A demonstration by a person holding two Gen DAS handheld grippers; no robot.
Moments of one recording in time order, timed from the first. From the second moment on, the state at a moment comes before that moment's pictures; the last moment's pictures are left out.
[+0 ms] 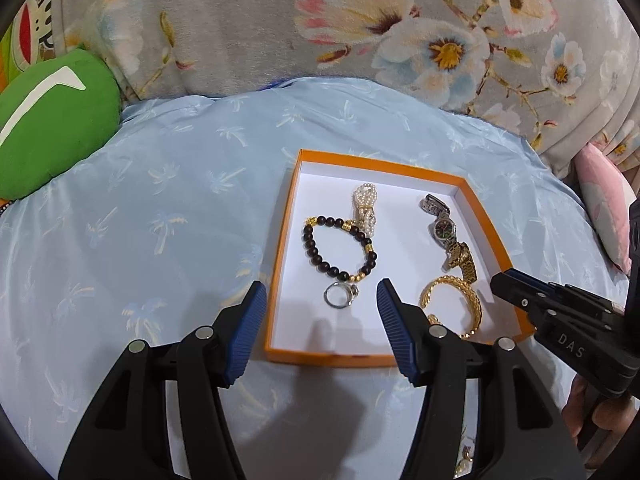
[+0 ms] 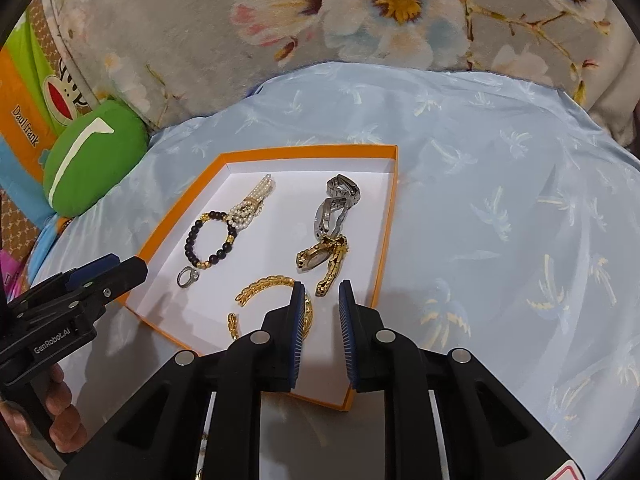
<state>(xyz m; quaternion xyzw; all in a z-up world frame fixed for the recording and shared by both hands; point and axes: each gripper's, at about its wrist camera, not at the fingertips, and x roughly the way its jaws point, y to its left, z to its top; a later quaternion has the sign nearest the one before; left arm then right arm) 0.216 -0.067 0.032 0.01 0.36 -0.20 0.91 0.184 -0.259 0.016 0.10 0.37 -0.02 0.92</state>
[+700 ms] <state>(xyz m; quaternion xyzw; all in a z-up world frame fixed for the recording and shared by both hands) 0.133 -0.030 0.016 -0.01 0.38 -0.22 0.90 0.080 -0.207 0.008 0.10 0.37 0.03 0.92</state>
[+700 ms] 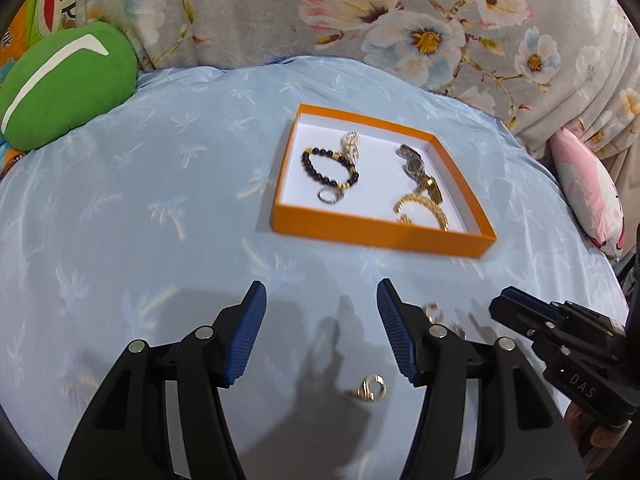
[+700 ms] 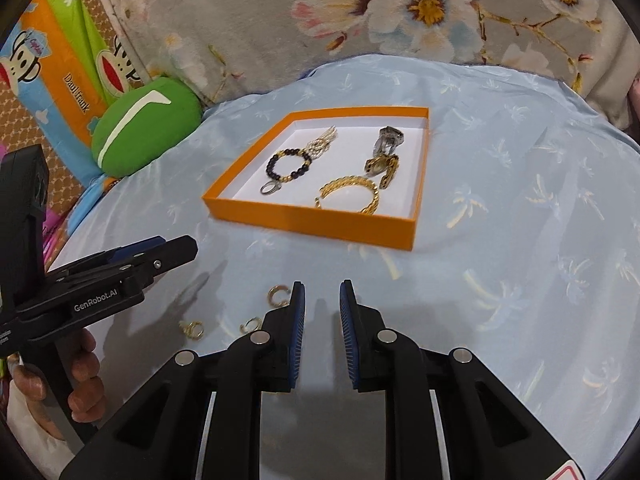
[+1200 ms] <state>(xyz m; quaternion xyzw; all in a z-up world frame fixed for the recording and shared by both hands) 0.094 -0.038 -0.005 0.05 0.41 -0.22 0.88 0.070 -0.190 -0.005 0.10 0.38 0.04 0.92</state>
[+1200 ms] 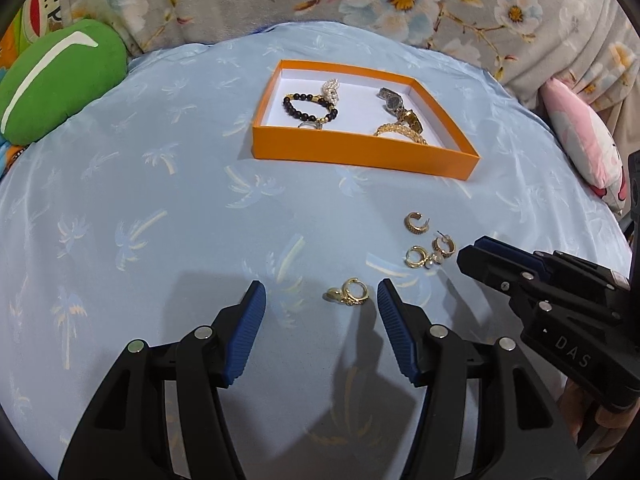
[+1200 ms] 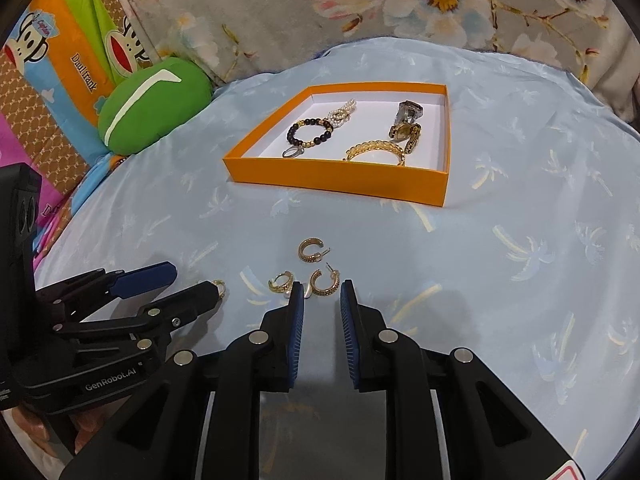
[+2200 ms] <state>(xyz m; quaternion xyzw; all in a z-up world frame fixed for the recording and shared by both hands) 0.099 -0.035 -0.004 0.05 0.40 -0.21 0.89 0.087 -0.185 -0.012 0.10 0.40 0.02 0.91</state>
